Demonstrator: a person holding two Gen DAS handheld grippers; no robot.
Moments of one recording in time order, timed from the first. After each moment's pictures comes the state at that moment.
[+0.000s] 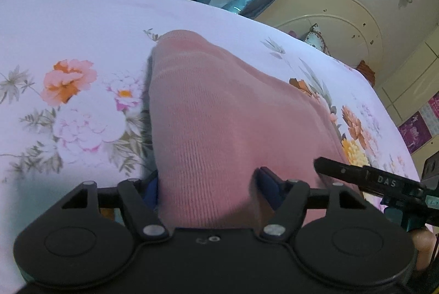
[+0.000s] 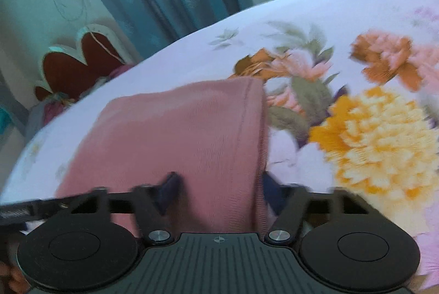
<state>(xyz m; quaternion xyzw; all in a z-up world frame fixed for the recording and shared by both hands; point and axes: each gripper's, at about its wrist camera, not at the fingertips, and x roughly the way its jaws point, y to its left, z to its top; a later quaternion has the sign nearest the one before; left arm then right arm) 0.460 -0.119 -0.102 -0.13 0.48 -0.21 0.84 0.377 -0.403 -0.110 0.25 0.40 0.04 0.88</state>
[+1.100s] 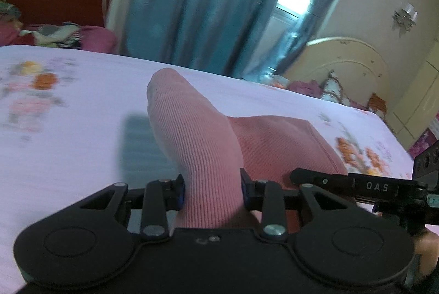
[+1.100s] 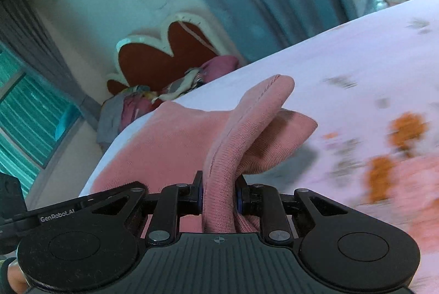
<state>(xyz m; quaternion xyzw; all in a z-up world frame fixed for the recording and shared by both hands) 0.423 0.155 -0.006 -0.10 0.39 -0.17 0.90 0.415 -0.086 -0.034 0.28 0.37 0.17 0.87</state>
